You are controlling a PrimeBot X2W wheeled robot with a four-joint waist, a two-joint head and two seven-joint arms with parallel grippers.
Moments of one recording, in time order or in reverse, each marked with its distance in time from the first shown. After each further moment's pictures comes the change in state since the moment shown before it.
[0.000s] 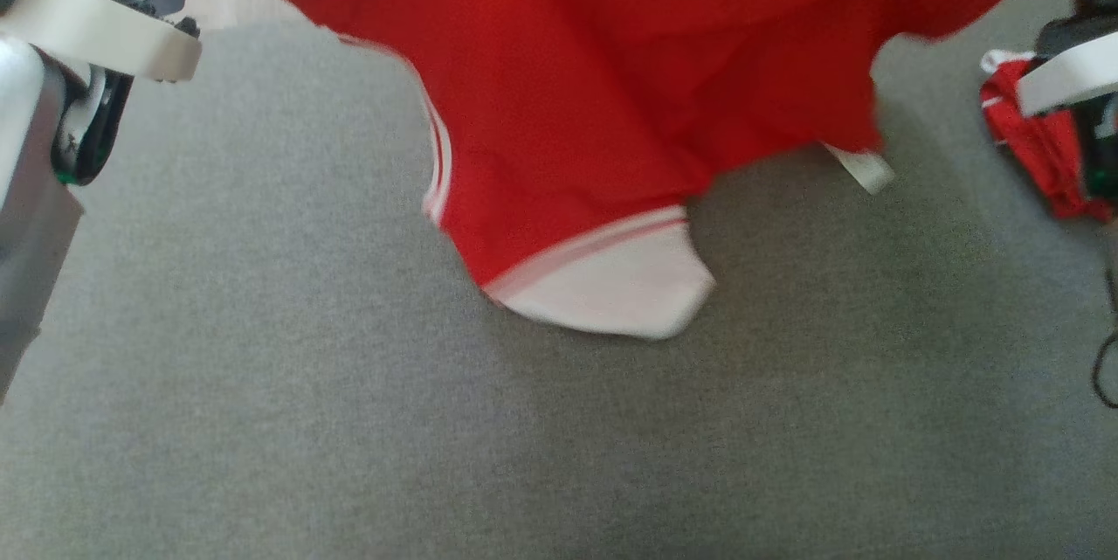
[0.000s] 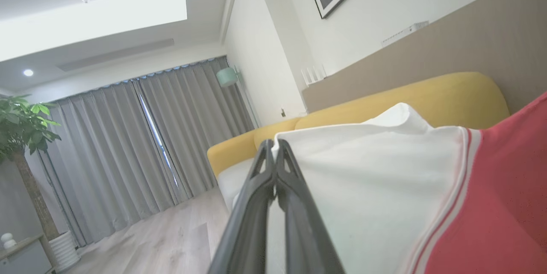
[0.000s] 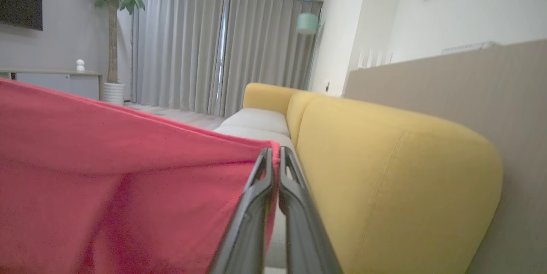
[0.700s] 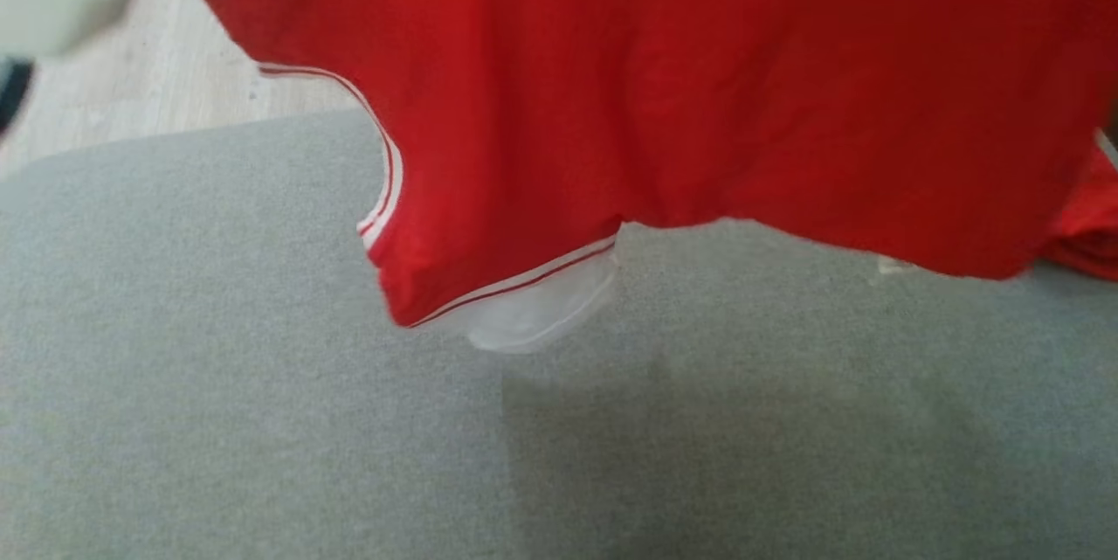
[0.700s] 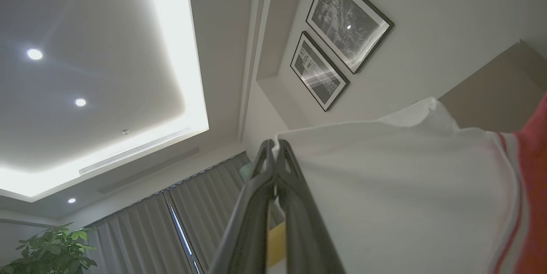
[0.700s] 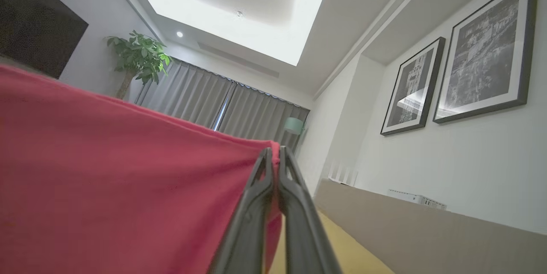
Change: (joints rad) left arm -0.013 0.108 0.064 -0.289 0.054 0.035 0.026; right arm 0.122 -0.174 -0.071 -0.507 0.021 0.000 0.182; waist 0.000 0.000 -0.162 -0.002
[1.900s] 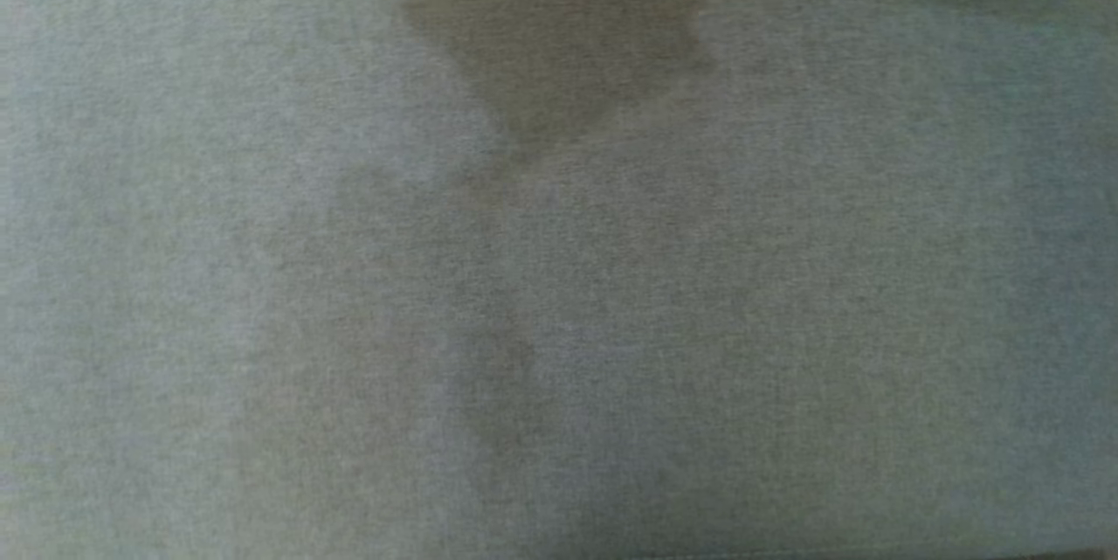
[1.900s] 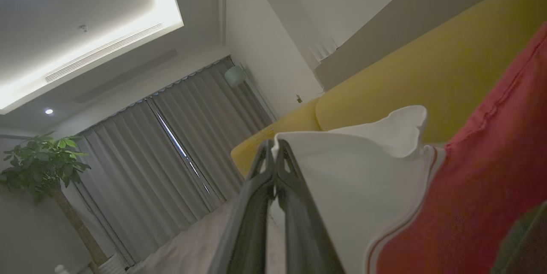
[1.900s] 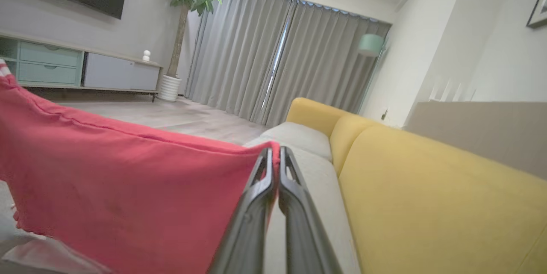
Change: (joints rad) left arm -0.355 -0.126 -0.017 0.283 0.191 -0.018 -0.034; right arm -0.565 -0.027 0.337 0.446 0.114 0.000 -0.199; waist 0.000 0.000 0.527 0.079
